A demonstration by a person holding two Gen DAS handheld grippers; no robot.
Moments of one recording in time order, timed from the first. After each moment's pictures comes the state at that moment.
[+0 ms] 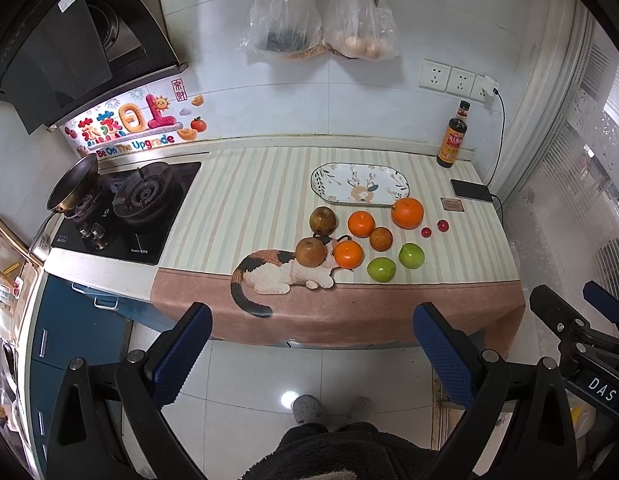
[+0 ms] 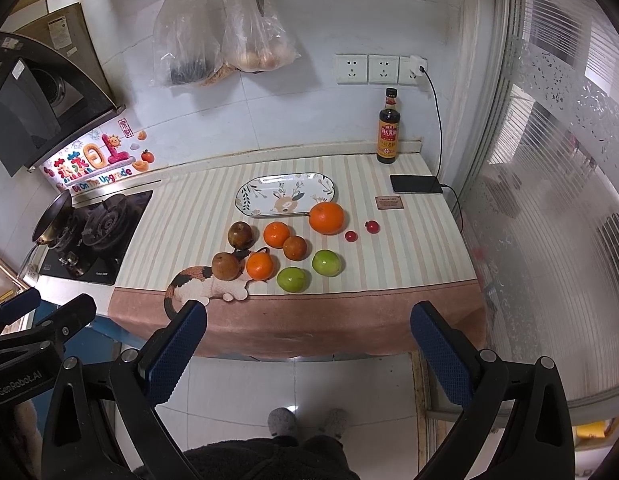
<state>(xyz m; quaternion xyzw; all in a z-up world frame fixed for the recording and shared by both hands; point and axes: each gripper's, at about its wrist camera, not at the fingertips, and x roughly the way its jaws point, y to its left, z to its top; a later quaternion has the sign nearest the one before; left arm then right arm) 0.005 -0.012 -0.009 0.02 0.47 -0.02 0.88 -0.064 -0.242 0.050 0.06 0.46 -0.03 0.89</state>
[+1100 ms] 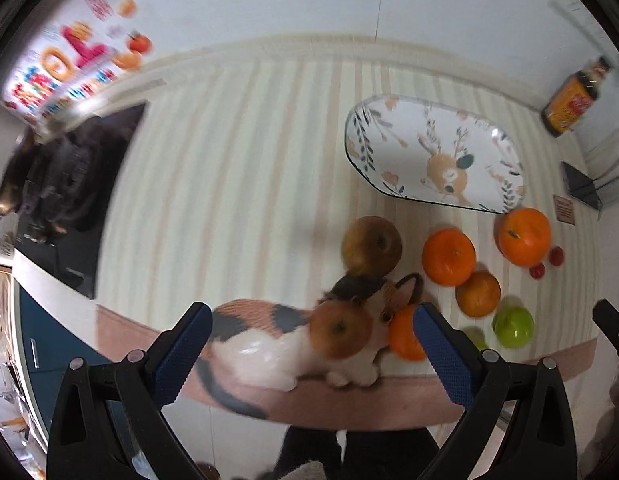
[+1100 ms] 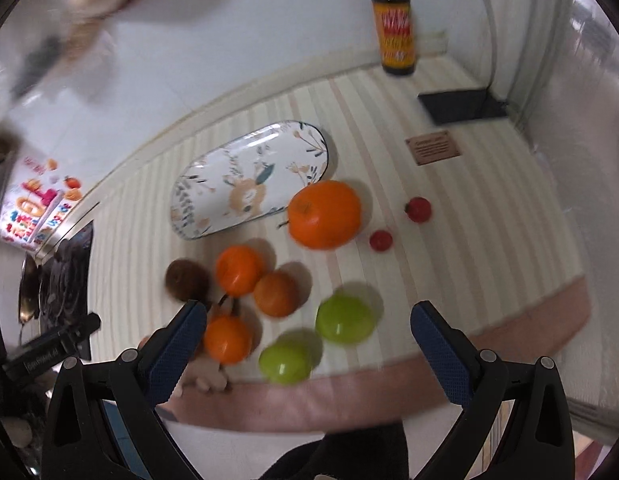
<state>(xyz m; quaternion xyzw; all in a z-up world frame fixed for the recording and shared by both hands) 0.321 -0.001 -0.235 0.02 0.64 0.02 0.77 0.229 -0.309 -0.187 0.19 0.58 -0.05 0.79</state>
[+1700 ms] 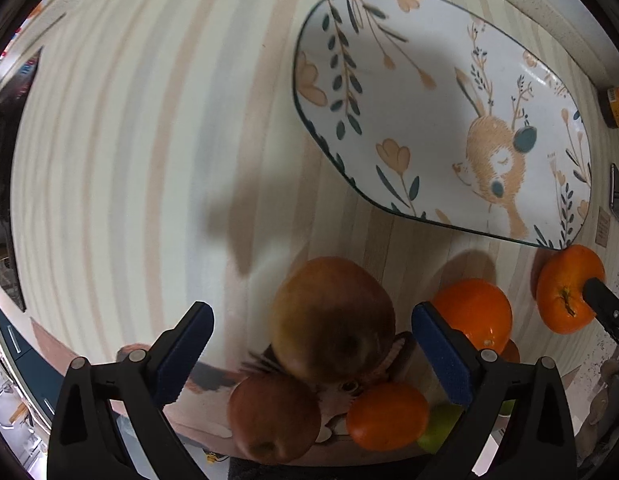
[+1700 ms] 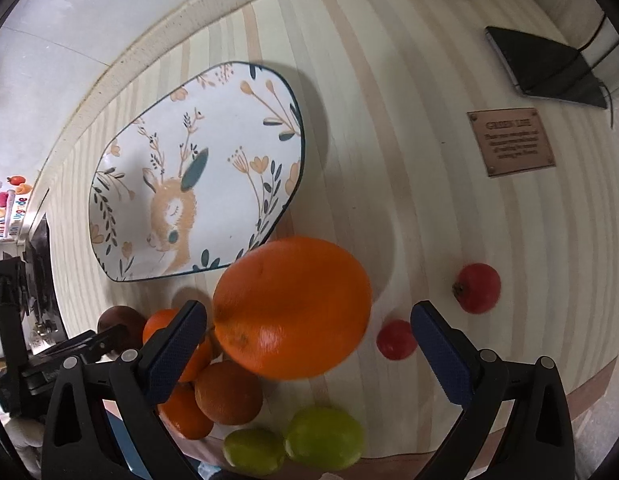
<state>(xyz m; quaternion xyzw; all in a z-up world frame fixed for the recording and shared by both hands) 0.405 -0.024 -0.365 -0.03 0.76 0.00 0.64 0.366 -0.338 -0.323 0.20 0.70 -0.02 0.68</state>
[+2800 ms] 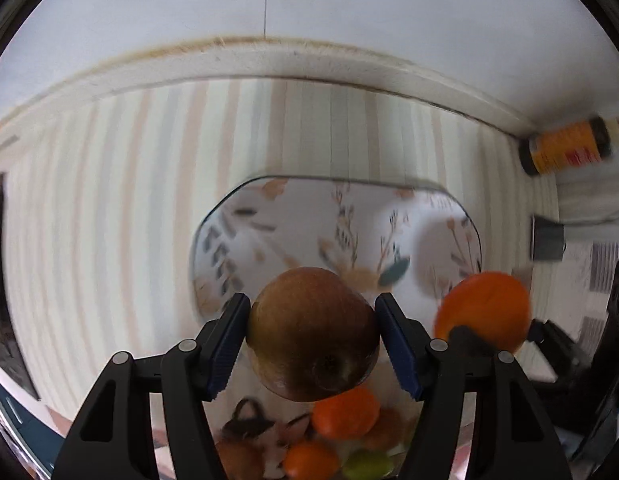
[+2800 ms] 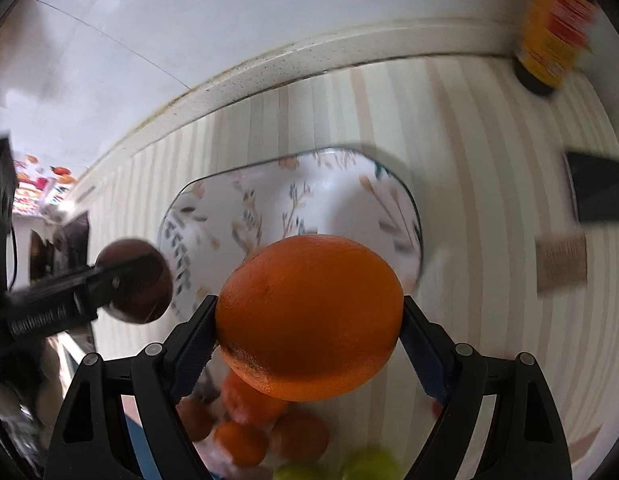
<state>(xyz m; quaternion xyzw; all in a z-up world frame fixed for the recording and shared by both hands) 0.512 -0.074 -0.305 -0.05 0.72 -0.09 0.69 0.445 -0.262 -0.287 0.16 0.66 0.06 0.73</state>
